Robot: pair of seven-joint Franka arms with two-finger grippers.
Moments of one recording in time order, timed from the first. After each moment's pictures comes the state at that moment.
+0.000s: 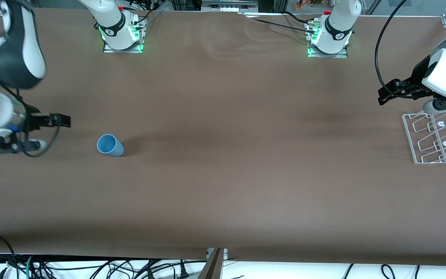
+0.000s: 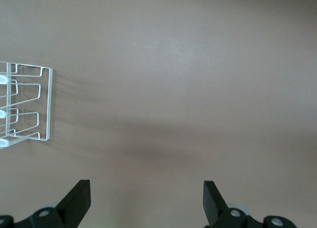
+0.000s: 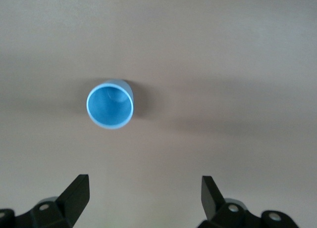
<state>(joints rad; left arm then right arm) 0.13 0.05 -0.24 -1.54 0.03 1.53 -0.30 0.05 0.34 -0.02 -1.55 -0.05 1.68 -0.07</state>
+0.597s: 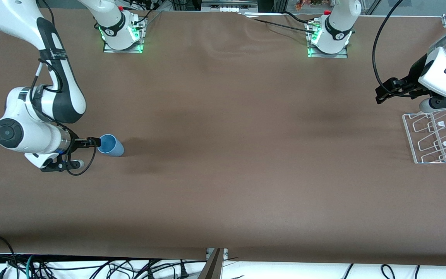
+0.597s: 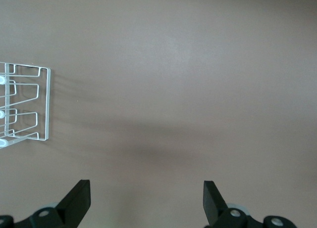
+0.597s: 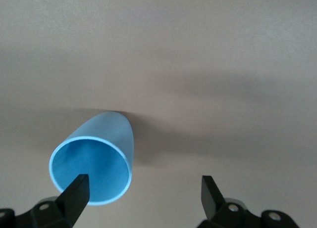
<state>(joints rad) 0.12 0.05 -0.24 -1.54 0.03 1.53 -0.30 0.05 0.46 -0.02 -1.75 -0.02 2.04 -0.07</state>
